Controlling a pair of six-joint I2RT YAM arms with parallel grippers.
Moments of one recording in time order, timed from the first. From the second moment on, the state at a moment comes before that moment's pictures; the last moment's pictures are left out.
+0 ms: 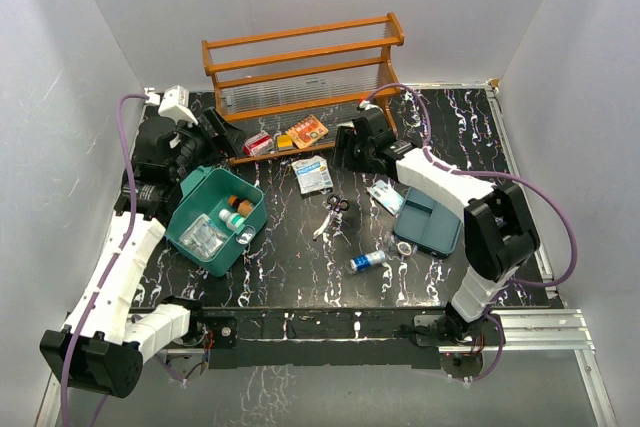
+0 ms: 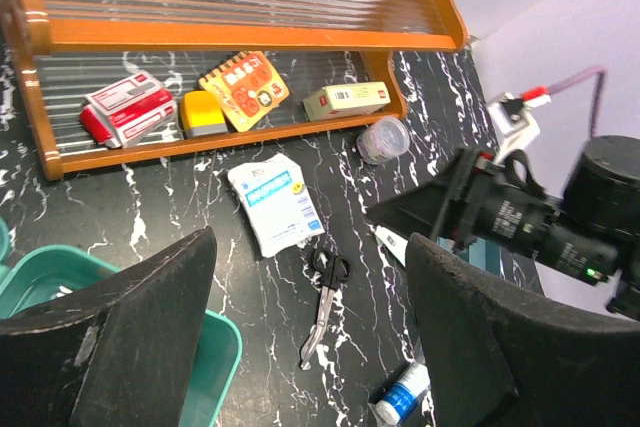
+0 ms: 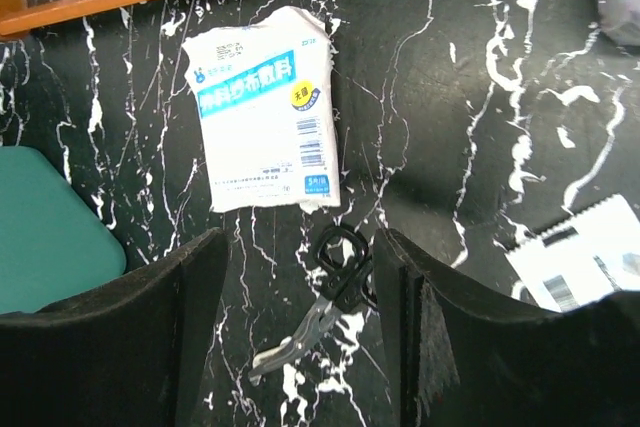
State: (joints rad) left arm -0.19 1.04 1.06 -0.31 0.23 -0.52; right arm 0.53 1.73 1.28 -0.31 -0.01 0.56
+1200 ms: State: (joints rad) left arm -0.19 1.02 1.05 -0.28 0.25 -0.51; right arm 0.53 2.09 1.45 -0.21 -0.09 0.50
